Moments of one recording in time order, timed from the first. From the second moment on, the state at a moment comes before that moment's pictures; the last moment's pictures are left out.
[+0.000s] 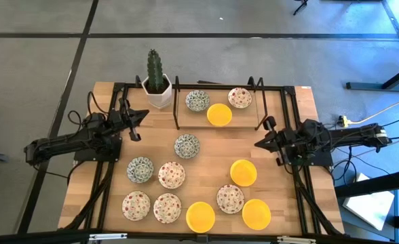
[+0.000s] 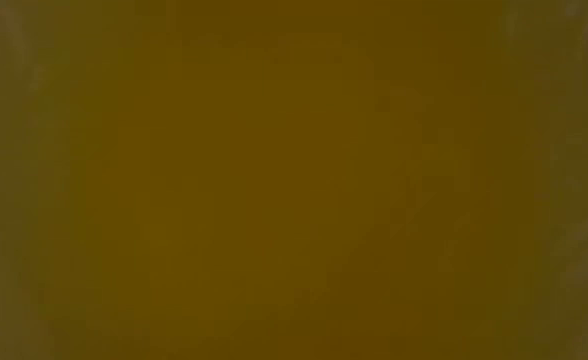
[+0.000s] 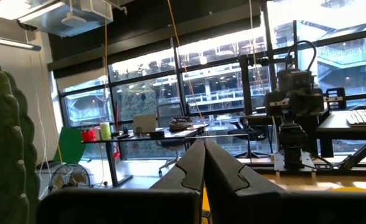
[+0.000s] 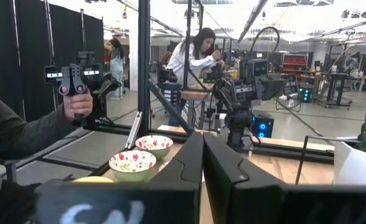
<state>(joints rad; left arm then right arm) 0.32 0.16 0.06 0.41 -0.06 0.14 0.05 0.40 0.18 0.39 -0.18 -0.03</state>
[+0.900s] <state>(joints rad) 0.32 0.16 0.06 0.42 -0.06 0.12 0.06 0.43 0.18 0.40 -0.10 0.02</state>
